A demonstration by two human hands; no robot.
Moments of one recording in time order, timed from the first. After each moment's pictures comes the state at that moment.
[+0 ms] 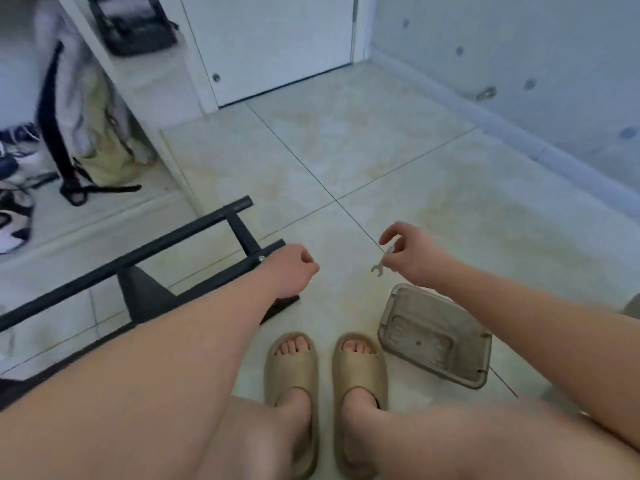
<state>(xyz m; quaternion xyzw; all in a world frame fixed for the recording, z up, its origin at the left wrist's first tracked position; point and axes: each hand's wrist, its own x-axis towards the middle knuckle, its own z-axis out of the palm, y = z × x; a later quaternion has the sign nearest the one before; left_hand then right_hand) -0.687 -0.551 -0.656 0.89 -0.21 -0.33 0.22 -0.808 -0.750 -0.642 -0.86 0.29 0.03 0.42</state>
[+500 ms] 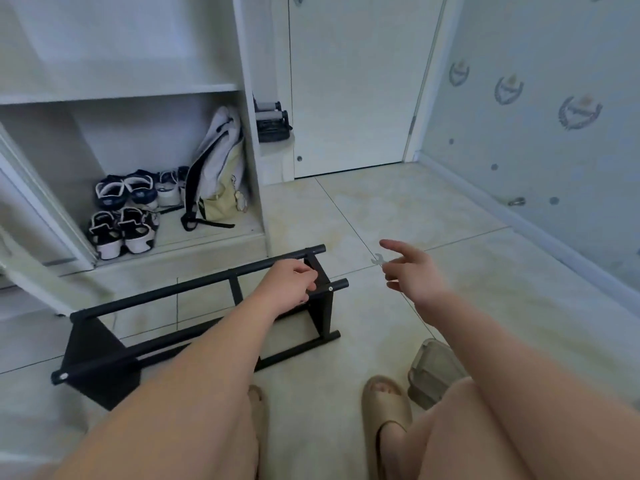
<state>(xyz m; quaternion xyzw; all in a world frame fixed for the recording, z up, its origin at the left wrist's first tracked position) -0.744 -0.396 -0.530 0.84 -0.07 -0.21 0.50 -0.830 -0.607 -0.506 -0.75 0.24 -0.08 0.62</state>
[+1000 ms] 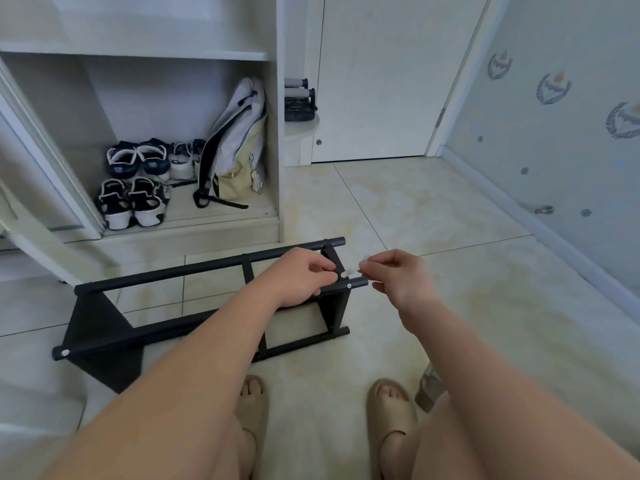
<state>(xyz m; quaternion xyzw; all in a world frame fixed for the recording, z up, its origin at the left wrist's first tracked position) -0.716 -0.366 -0.531 0.85 -0.18 -0.23 0.45 -0.785 -0.549 -0.528 -0.72 0.23 -0.09 0.65</state>
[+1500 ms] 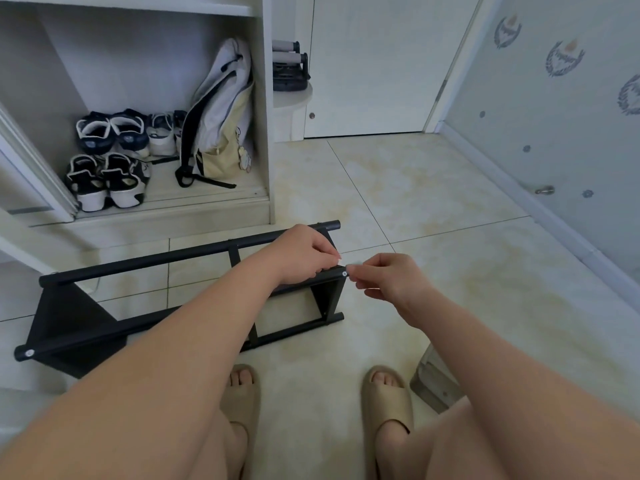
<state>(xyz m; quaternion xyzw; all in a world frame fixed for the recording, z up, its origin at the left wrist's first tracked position) -0.681 -0.389 -0.540 0.84 -0.20 -0.25 0.43 -0.765 -0.565 -0.556 -0.76 0.24 0.05 0.61</state>
